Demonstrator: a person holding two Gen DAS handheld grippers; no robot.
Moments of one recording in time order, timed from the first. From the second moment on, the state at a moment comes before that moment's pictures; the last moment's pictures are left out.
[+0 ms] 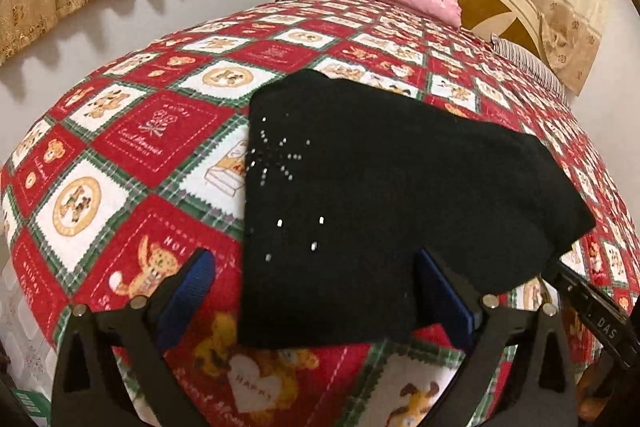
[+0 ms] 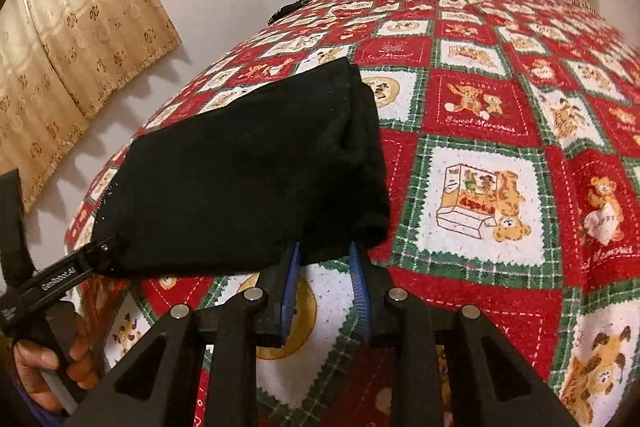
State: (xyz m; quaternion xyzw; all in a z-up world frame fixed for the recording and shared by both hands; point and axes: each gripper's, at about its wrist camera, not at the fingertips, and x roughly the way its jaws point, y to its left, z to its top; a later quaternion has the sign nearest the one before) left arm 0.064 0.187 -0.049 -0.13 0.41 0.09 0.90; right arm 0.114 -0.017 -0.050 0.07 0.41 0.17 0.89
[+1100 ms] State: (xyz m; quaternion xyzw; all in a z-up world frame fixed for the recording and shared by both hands) left arm -0.073 0.145 0.001 -0.02 0.29 0.09 0.95; right arm -0.090 -0.005 0.038 0.07 0.22 0.06 0.97
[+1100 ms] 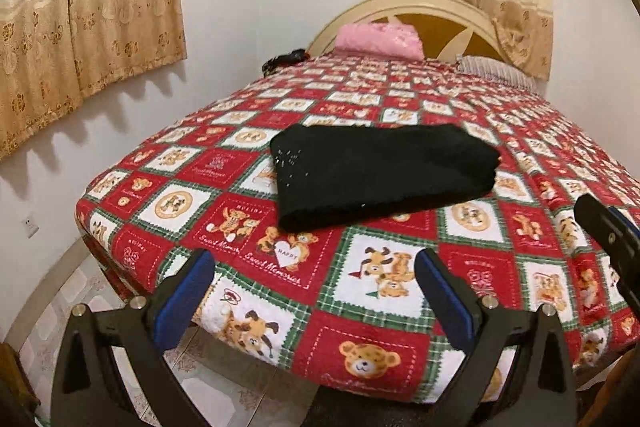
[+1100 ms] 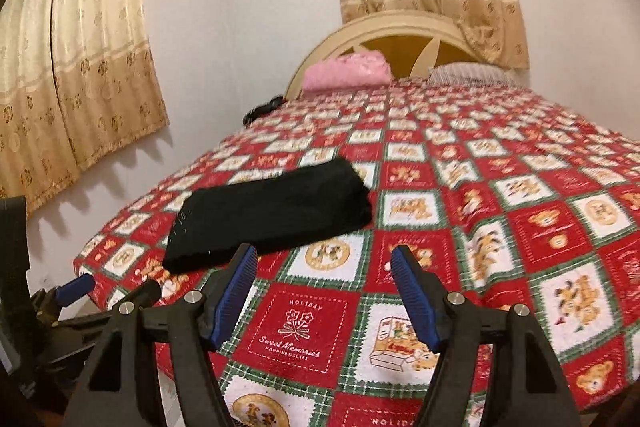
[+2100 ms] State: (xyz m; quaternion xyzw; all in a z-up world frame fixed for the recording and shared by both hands) left arm -0.099 0.130 0.020 0.00 0.26 0.09 0.96; right arm -0.115 -0.015 0.050 0.09 0.20 0.04 0.97
